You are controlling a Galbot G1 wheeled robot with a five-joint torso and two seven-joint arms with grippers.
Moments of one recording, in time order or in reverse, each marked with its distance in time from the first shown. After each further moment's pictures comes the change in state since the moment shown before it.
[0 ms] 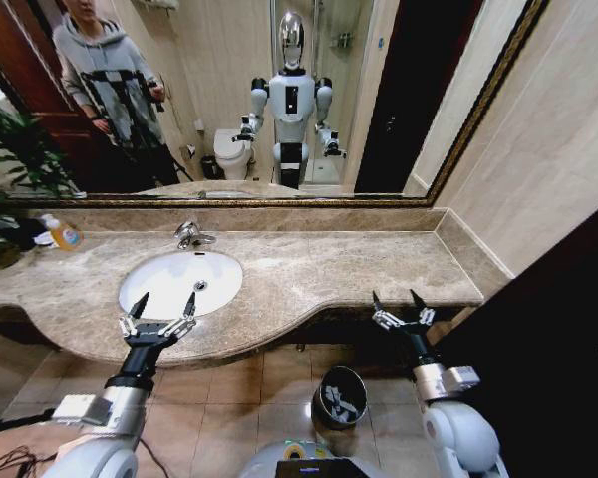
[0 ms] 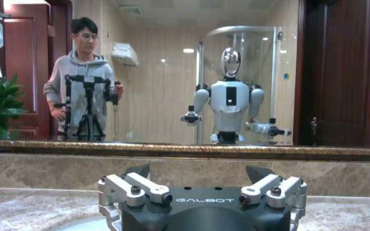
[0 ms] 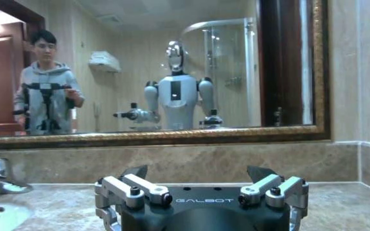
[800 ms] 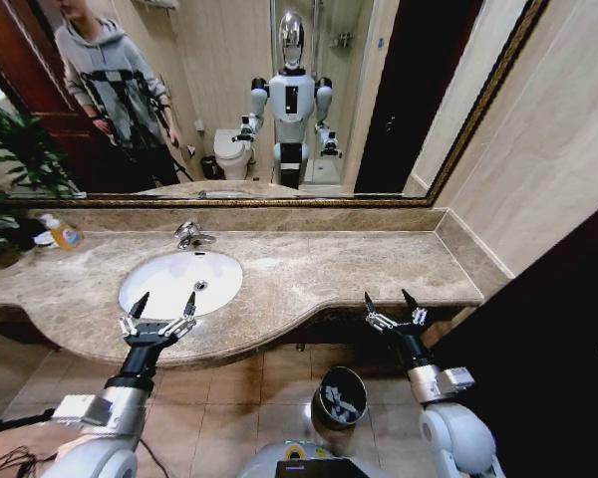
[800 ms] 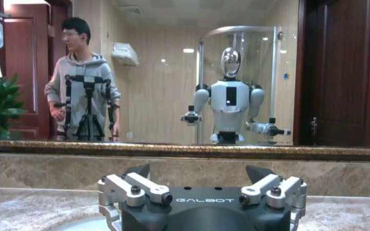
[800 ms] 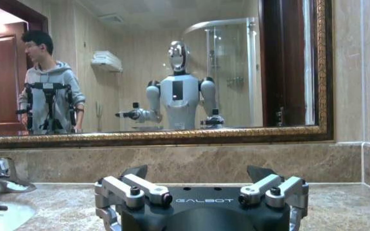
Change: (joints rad) left arm 0.000 0.000 0.000 0.000 0.000 0.000 0.000; right arm 0.000 0.002 0.001 0.003 -0.003 -0.004 -0.004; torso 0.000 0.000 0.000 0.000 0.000
